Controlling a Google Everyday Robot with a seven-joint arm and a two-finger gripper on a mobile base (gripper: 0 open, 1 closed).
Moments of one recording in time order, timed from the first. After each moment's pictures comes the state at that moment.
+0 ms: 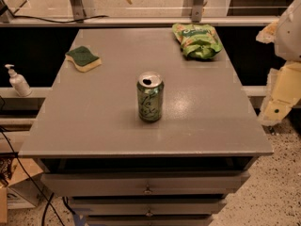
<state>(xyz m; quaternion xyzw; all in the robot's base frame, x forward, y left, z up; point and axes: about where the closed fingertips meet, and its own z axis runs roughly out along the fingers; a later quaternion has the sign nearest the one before) 0.438 -0.217 0.976 -0.60 0.78 -0.03 0.16</state>
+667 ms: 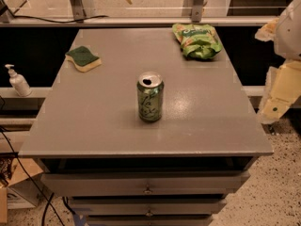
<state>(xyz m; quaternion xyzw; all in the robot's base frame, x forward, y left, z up) 0.441 -0.214 0.979 -0.60 0.78 -0.03 0.17</state>
